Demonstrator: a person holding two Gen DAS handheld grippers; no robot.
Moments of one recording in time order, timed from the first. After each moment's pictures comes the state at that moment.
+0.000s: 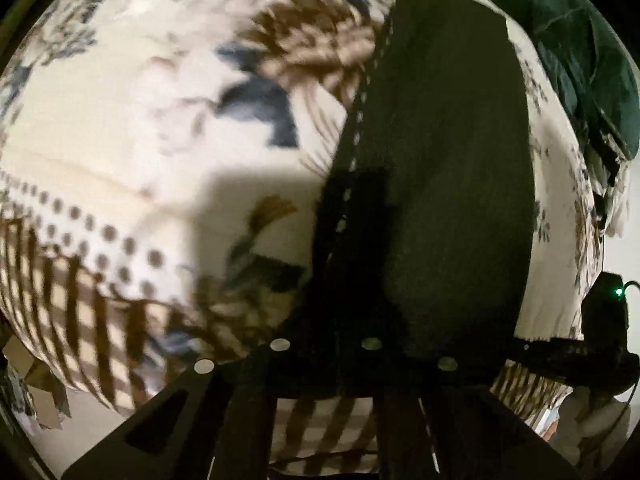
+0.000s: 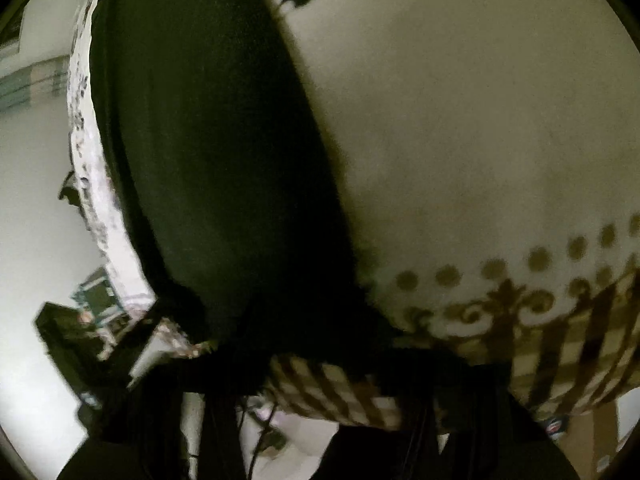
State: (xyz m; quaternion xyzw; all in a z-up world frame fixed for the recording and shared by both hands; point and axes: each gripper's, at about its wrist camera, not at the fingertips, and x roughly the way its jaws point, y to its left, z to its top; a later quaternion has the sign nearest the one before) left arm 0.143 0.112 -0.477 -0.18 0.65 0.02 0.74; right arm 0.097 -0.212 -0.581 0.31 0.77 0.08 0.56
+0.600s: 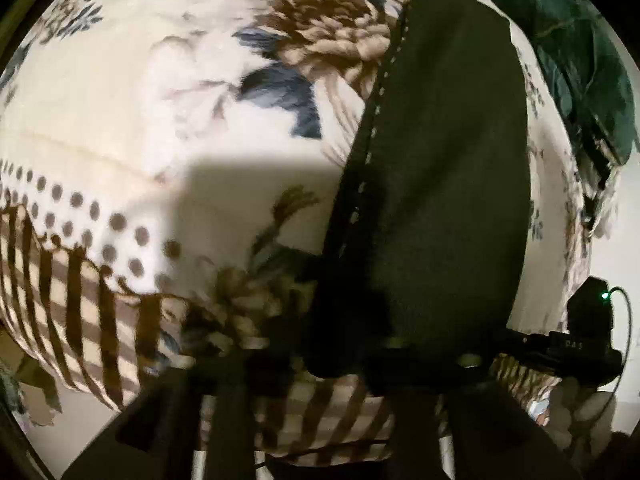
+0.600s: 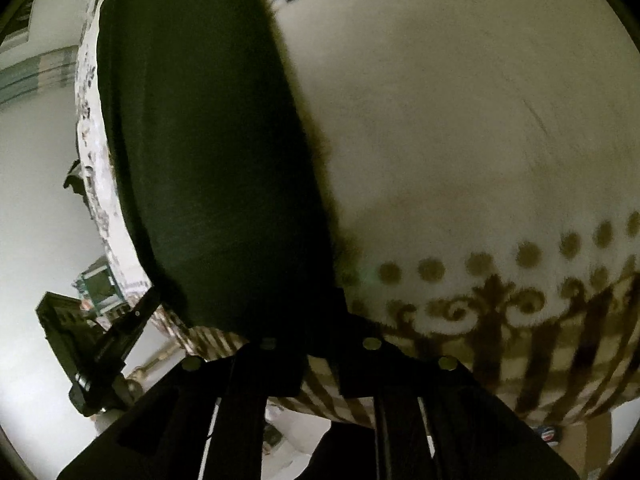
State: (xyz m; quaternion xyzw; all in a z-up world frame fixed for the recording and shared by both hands) left arm 0.141 0.125 -0.504 -0.22 0.66 -0.01 0.72; right arm 0.092 -0.214 -0.587 0.33 0.76 0.11 0.55
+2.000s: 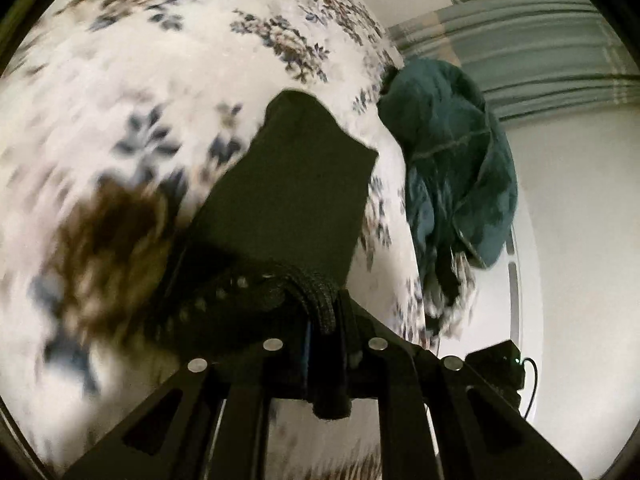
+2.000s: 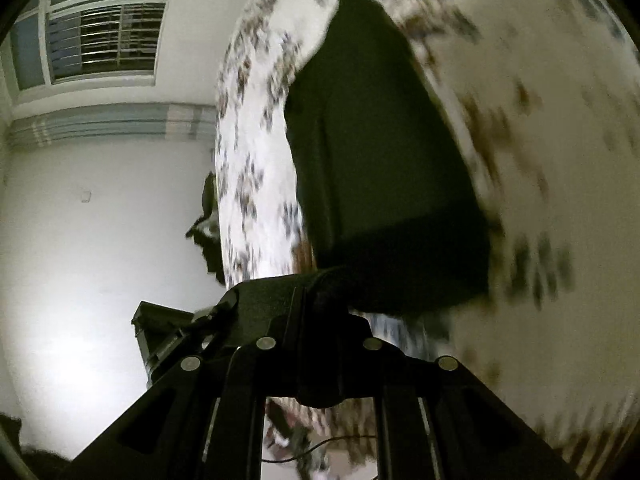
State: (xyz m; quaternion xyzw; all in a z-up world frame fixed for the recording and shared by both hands) left arm 0.340 0.123 -0.438 -0.42 0.50 -0.15 0.75; right arm 0.256 -0.258 -0.439 0.43 0.57 0.22 0.66
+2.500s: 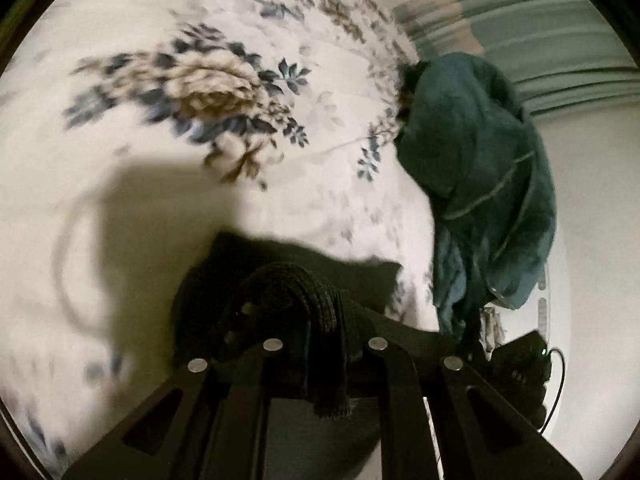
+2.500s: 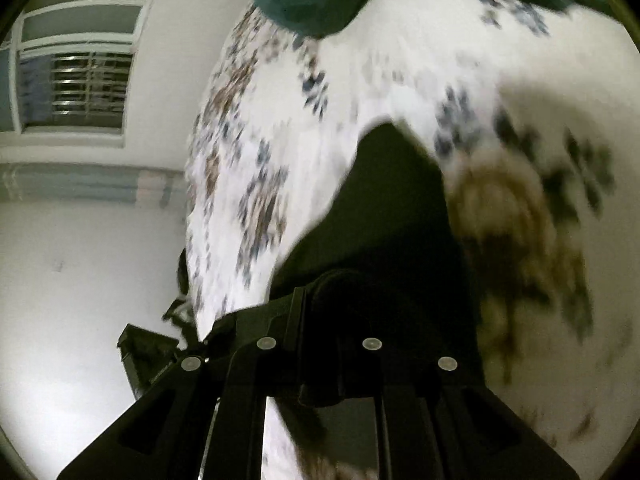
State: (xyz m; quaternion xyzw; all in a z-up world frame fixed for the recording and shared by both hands) left arm 0.620 0.103 -0.497 -0.36 0.55 -0.17 0.73; right arm 0.554 -0.254 -0.479 0.44 0.54 0.14 0.70
